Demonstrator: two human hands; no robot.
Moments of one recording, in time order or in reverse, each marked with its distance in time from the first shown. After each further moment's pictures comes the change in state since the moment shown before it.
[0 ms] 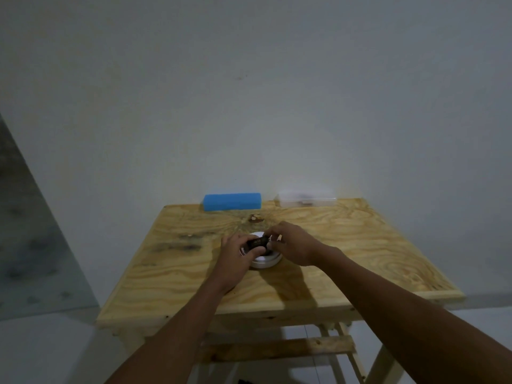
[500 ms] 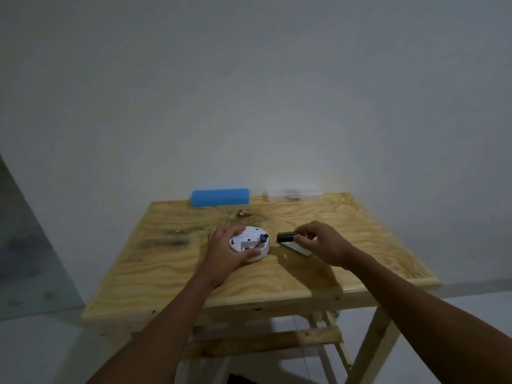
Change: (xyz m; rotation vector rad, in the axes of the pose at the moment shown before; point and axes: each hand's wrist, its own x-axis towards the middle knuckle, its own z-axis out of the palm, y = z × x) left_hand -0.001 -0.006 0.004 0.050 0.003 -0.027; right_hand -0.059 0.047 -0.028 0.130 0.140 0.123
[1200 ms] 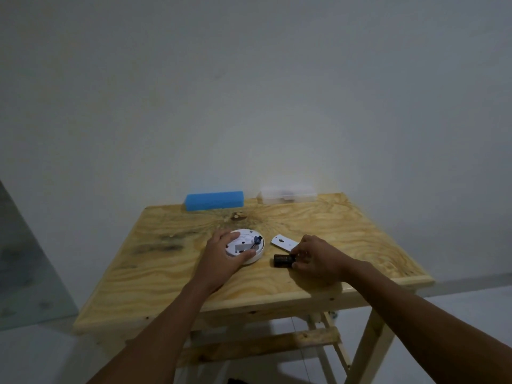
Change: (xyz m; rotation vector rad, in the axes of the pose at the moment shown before) left_hand -0.001 0.004 0.003 0.056 -0.007 0.006; right_hand -0.006 0.022 0.008 -0.263 -0.196 -0.014
